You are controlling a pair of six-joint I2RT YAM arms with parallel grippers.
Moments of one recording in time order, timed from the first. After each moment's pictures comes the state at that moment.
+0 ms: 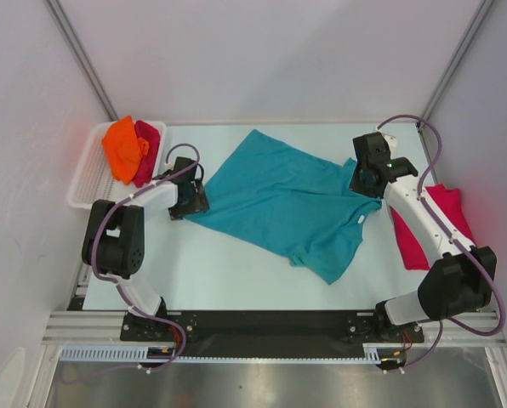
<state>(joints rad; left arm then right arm) -0.22 1.73 1.06 -0.48 -0.18 -0.50 0.27 1.43 1.30 -0.82 0.35 0.52</state>
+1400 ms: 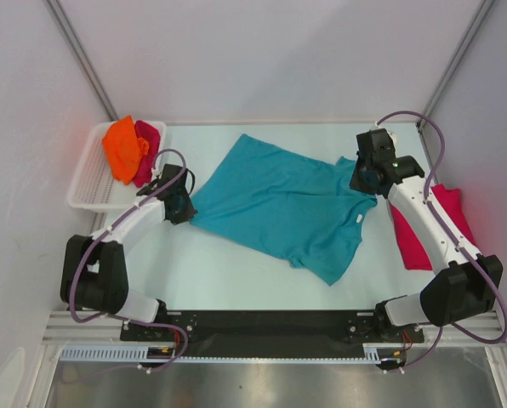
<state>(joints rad) -0.22 1.47 0.94 -0.54 -0.15 -0.58 0.28 1.39 1.34 -0.86 0.27 0.49</state>
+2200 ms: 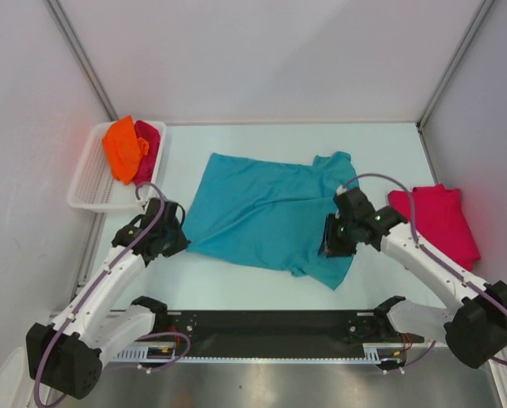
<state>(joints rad) -0.32 0.94 0.71 -0.80 -0.15 -0.72 0.49 1.16 0.95 -0.84 -0.10 0.62</state>
